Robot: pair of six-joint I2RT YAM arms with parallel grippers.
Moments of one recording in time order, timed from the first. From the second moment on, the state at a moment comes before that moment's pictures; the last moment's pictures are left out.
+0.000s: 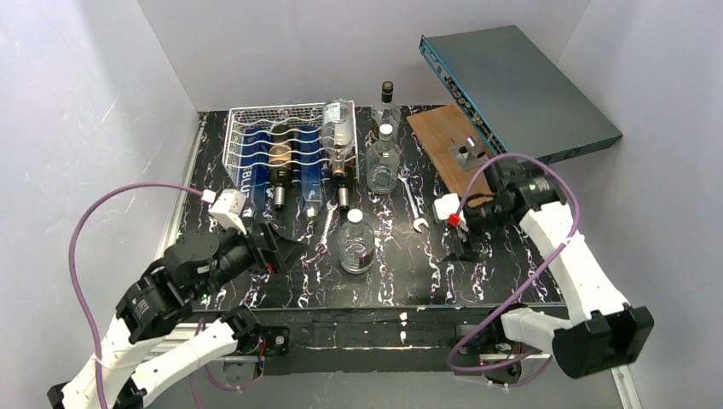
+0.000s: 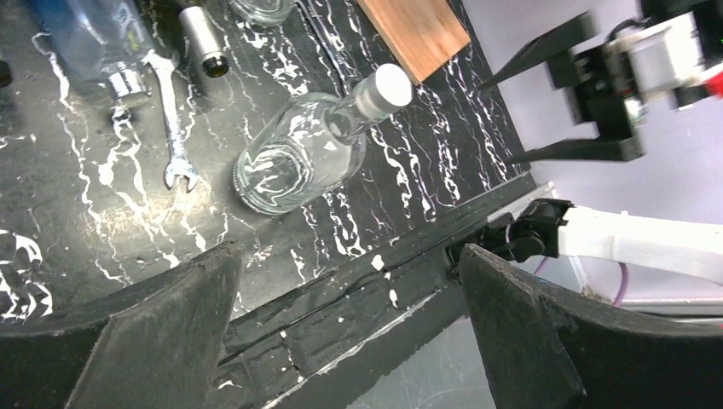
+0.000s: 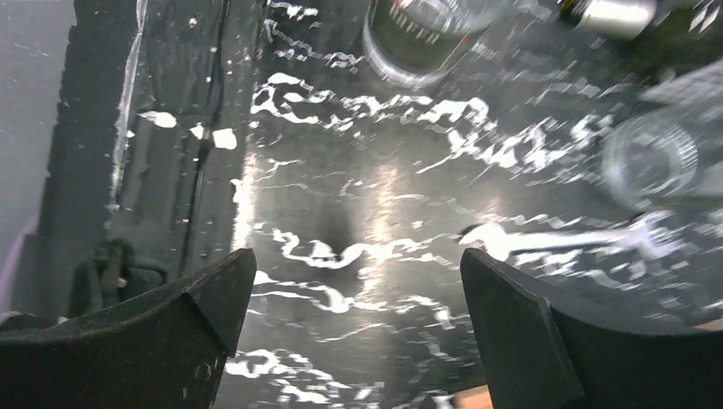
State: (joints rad) left arm -0.83 0.54 1.08 -0.91 -0.12 -0.66; right arm 0.28 1.10 1.08 -1.26 -0.88 -1.35
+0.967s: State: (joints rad) left arm -0.83 0.37 0.89 -0.97 -0.20 -0.78; right arm 0.89 1.54 1.59 -1.08 -0.57 -1.12
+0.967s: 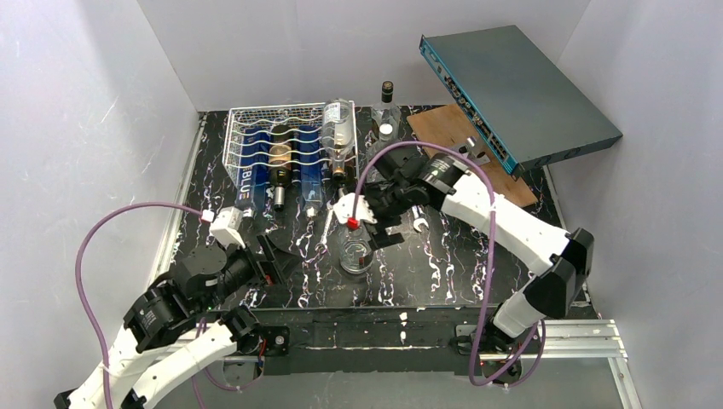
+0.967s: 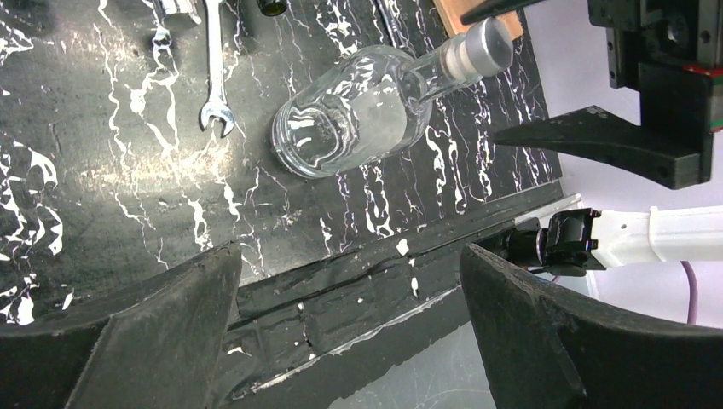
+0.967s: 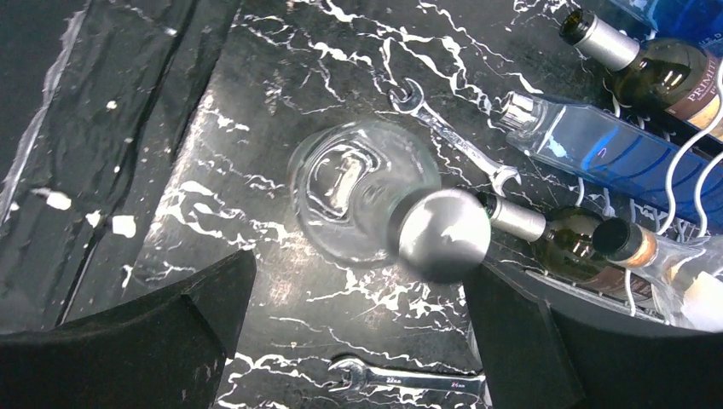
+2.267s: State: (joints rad) left arm -0.83 0.30 0.84 -1.01 -0.21 -0.84; right arm 0.94 1.62 1.54 -0.87 -0.47 -0.82
